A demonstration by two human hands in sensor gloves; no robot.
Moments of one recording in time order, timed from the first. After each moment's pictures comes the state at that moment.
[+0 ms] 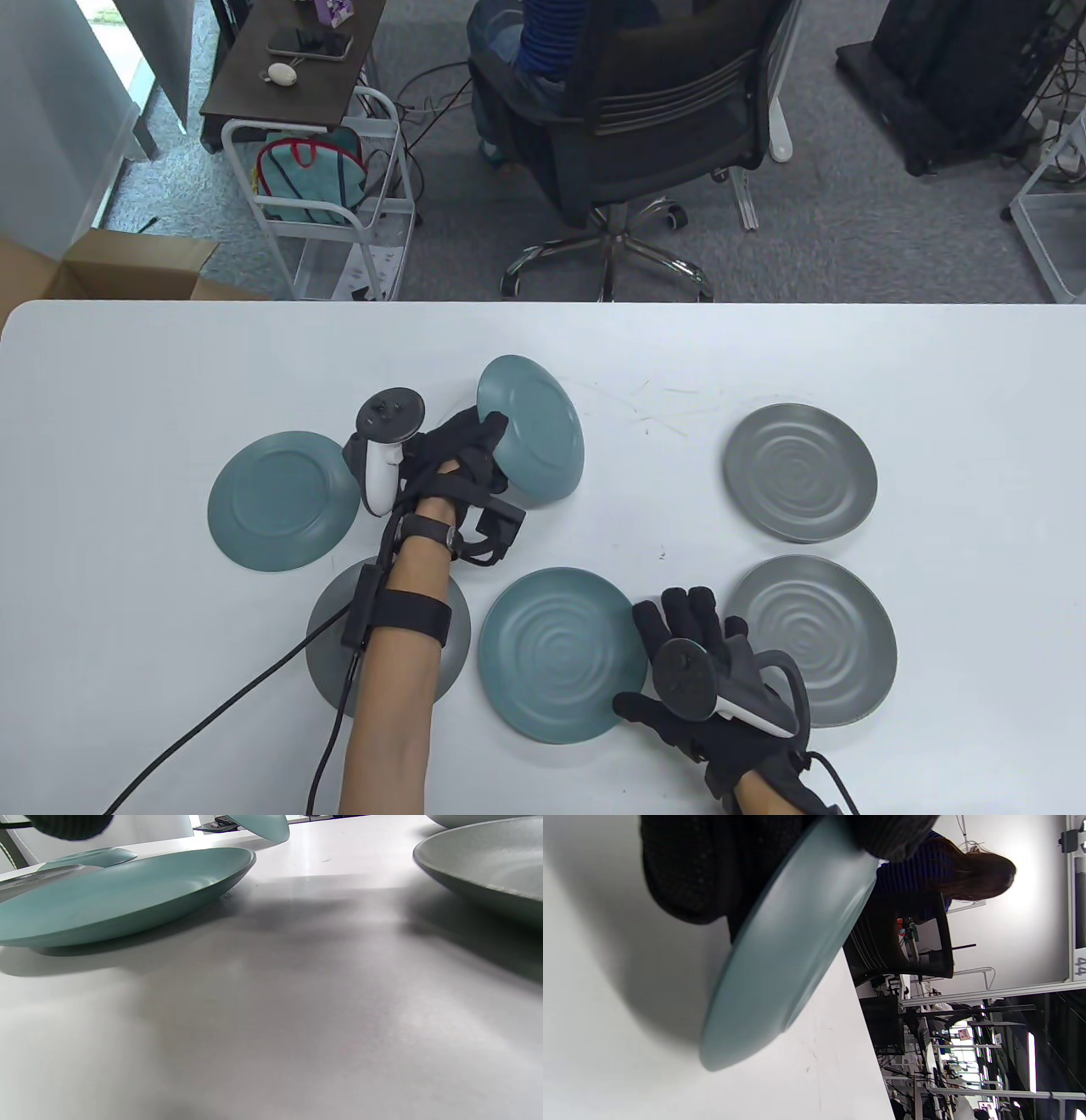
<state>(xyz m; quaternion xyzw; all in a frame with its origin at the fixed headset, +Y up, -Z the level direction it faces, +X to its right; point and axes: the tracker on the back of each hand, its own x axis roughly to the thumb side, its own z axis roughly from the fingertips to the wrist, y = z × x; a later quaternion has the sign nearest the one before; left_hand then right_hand) -0.159 -0.742 -0.371 -0.17 0.10 0.57 0.80 0.141 -0.766 -0.155 0.15 0.18 0.97 0.07</state>
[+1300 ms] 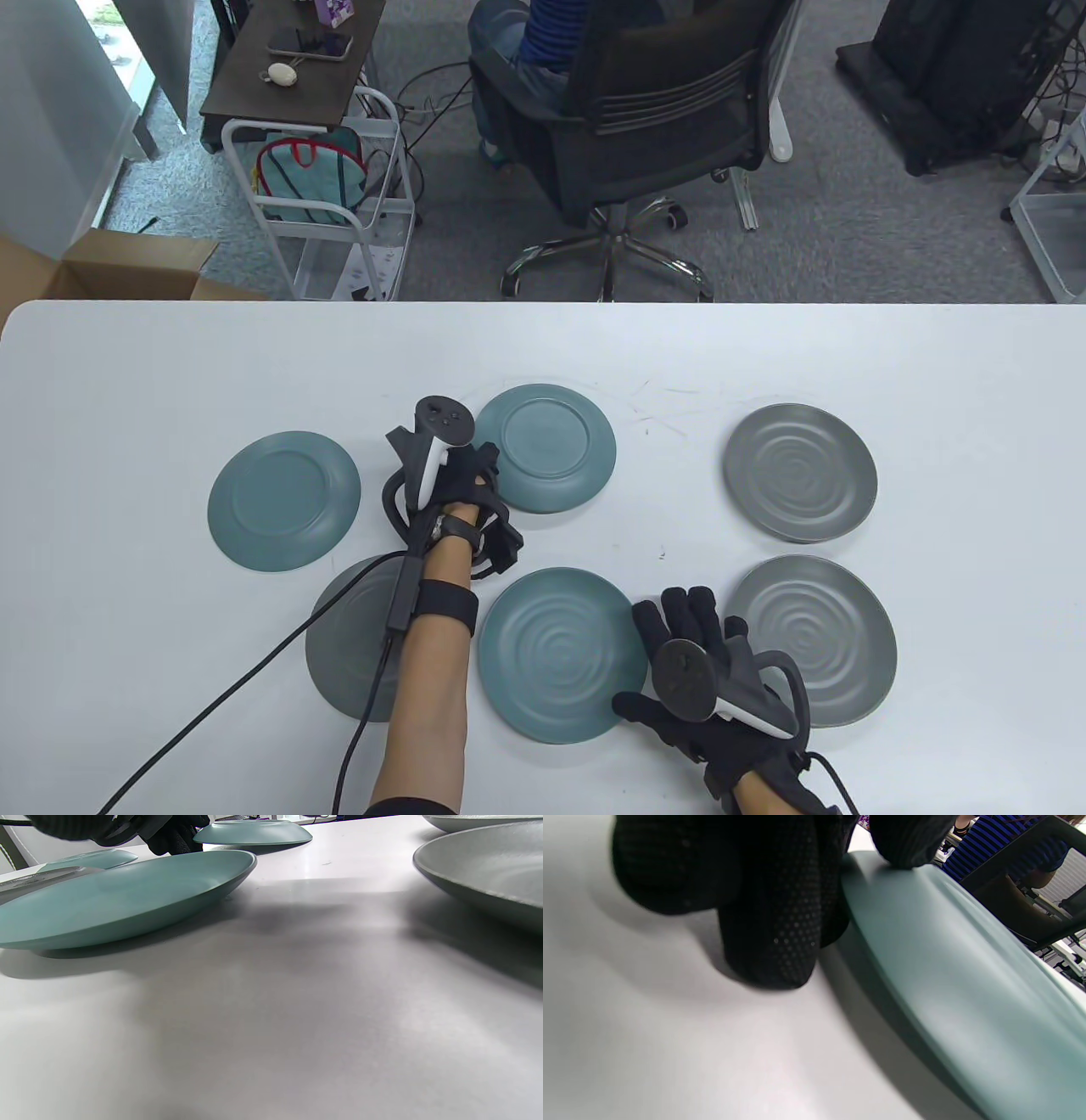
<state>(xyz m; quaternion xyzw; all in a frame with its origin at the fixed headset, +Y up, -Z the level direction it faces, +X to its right) -0.142 -0.771 -0.381 -0.17 0.19 0.27 0.93 0.139 -0.766 -0.154 0.15 0.17 0.97 0.06</state>
